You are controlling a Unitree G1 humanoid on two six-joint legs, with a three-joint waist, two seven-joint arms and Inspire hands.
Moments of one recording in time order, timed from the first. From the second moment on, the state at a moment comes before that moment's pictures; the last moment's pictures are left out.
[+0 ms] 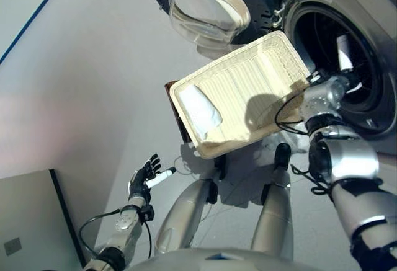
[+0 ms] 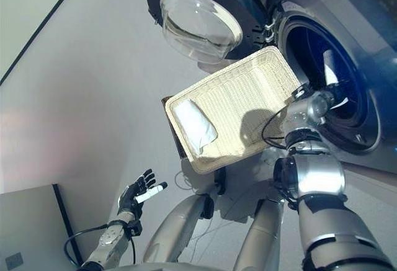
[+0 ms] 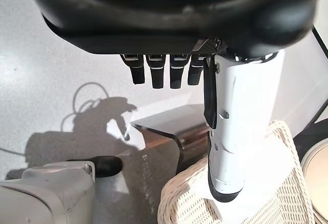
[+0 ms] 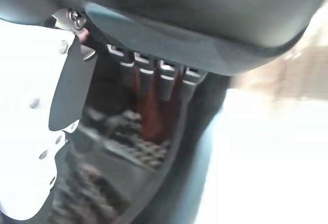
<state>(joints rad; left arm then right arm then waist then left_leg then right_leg) 0.01 0.24 -0.41 0.84 -0.58 -0.40 0.07 -1.06 -0.47 0.03 1.44 0.94 -0.38 -0.42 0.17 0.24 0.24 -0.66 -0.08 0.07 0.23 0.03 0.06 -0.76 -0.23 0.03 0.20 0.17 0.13</state>
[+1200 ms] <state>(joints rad) -0.05 0.29 -0.12 0.50 -0.48 -0.42 0.18 -0.92 -0.22 0.50 1.43 0.15 -0.15 -0.40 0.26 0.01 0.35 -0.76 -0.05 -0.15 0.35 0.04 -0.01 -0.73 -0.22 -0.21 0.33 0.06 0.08</state>
